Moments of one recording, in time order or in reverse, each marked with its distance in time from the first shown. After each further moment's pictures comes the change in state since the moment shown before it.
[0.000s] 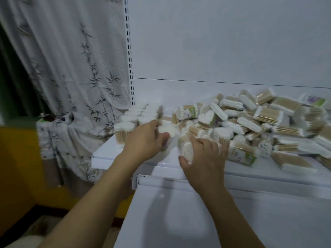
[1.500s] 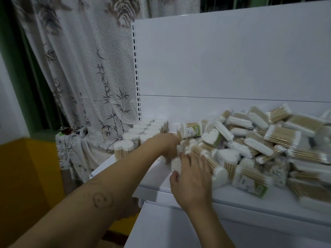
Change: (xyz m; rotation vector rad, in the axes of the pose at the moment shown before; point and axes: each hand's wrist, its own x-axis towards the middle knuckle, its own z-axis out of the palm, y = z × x) left_hand 0.091 0.039 0.021 0.592 -0.534 0.065; right_hand 0.023 -0.012 0.042 0.185 -0.020 -0.093
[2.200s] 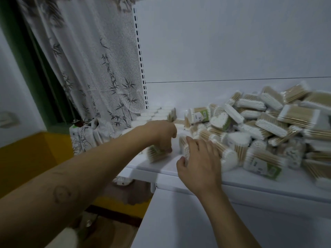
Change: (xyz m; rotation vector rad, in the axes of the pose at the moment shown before) left_hand -0.040 -0.021 -0.001 0.074 0.025 0.003; right_hand -0.002 -0.005 -0.009 0.091 -0.002 -0.007
